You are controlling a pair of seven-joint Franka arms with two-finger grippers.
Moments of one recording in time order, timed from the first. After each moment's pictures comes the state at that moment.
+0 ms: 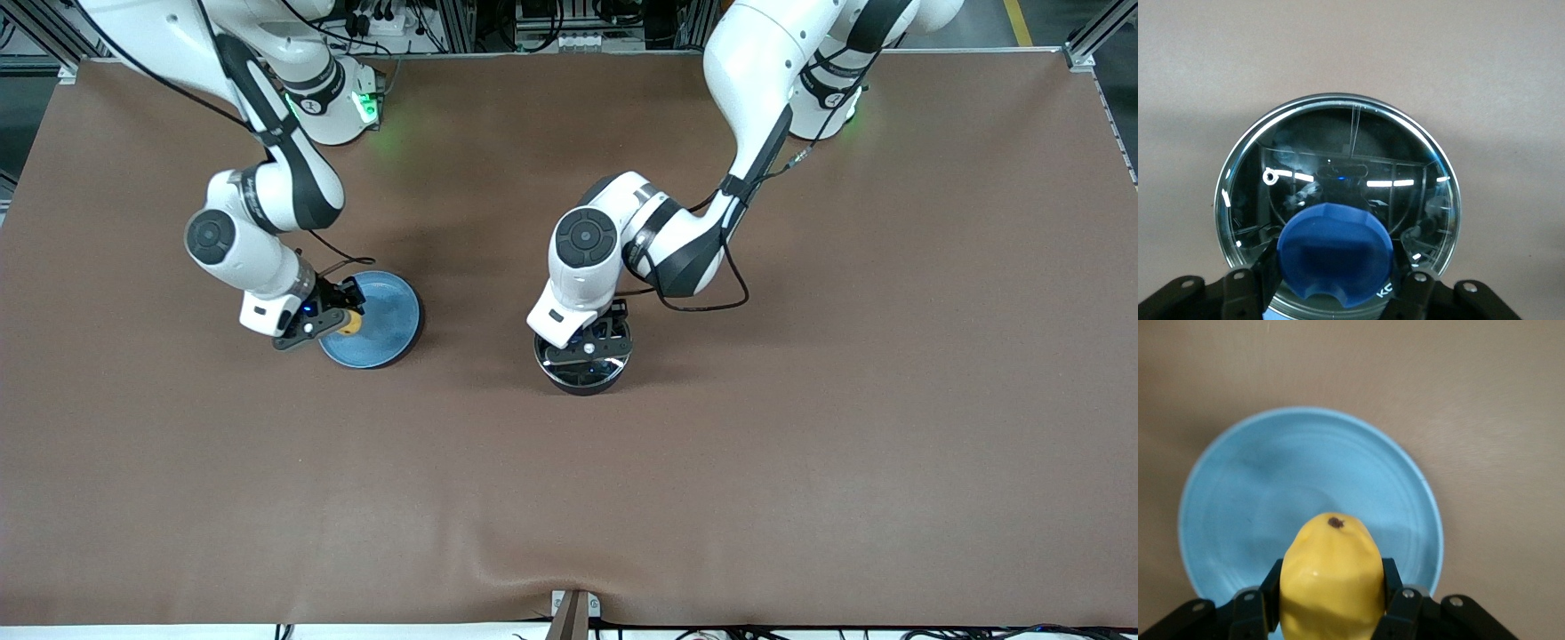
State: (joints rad) left arm -0.74 0.77 -0.03 -1.28 -0.03 2.04 -0.85; right arm -0.01 0.20 0.17 -2.35 0.10 2.52 -0.29
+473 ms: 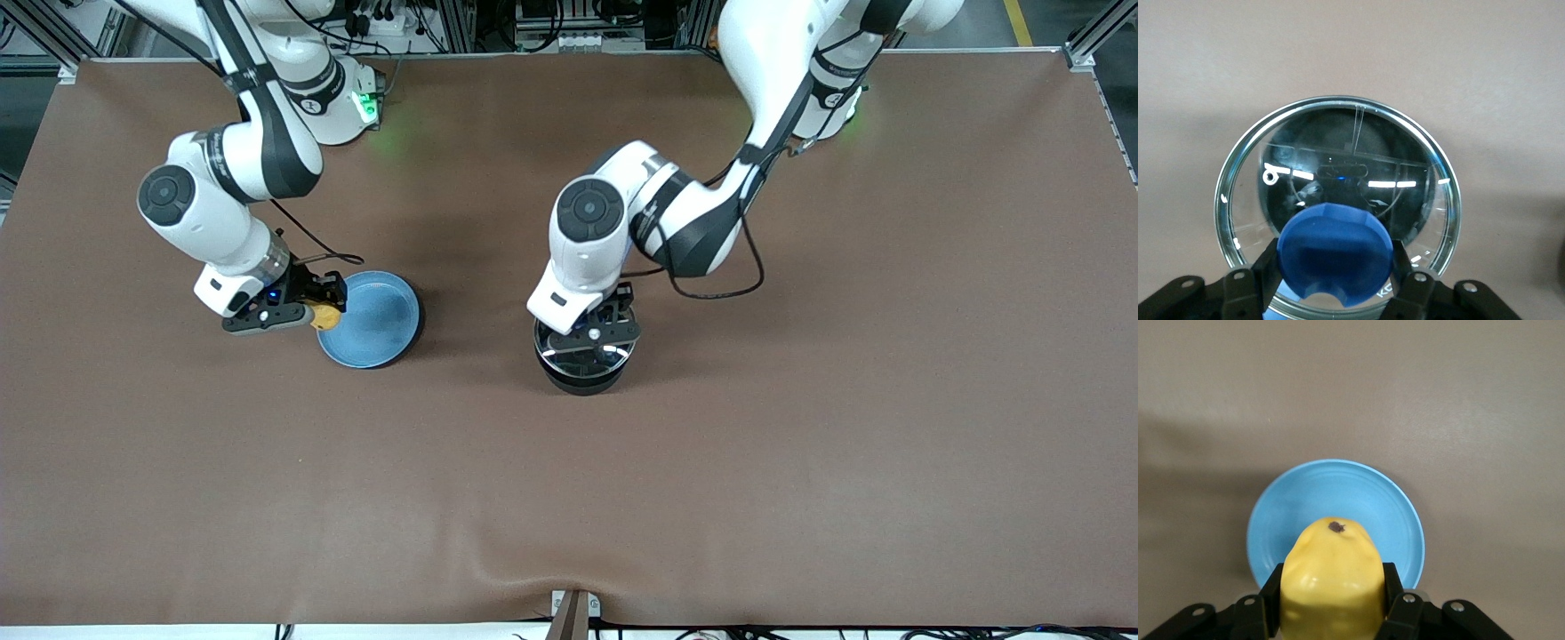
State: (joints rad) left arm -0.73 0.67 -0.03 -1.25 -0.03 1.93 -0.89; right arm 0.01 0.05 0.18 -2.29 0.10 2.38 0.05
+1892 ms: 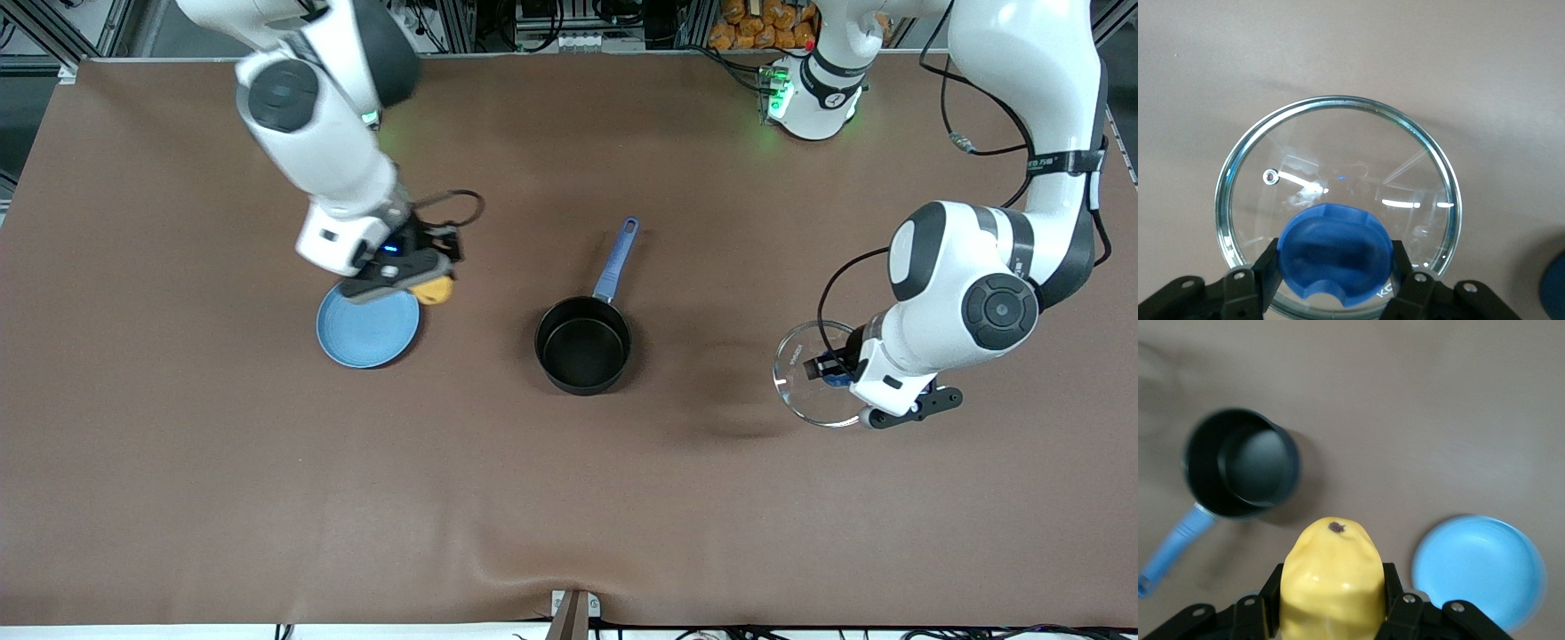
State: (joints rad) left arm -0.16 0.43 -0.03 -1.66 -0.03 1.98 -0.44; right arm 0.32 0.21 0.28 -1.74 0.02 2.07 0.29
